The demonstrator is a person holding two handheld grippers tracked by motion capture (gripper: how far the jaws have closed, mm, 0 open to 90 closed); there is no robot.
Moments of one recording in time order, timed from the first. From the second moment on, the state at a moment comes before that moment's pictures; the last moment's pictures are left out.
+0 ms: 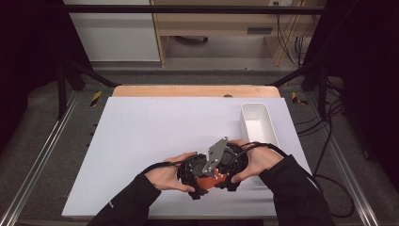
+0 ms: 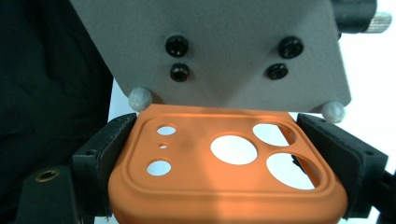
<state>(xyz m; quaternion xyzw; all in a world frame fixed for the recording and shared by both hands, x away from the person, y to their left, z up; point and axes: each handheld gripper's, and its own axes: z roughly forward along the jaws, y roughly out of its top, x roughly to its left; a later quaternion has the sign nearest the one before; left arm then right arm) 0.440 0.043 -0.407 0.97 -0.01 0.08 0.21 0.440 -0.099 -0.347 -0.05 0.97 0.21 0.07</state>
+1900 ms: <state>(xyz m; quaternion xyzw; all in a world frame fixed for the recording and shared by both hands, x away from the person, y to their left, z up) 0.439 0.084 -0.416 0.95 0.04 0.10 0.30 0.439 -0.149 -0.334 -0.01 0.92 0.37 0.14</state>
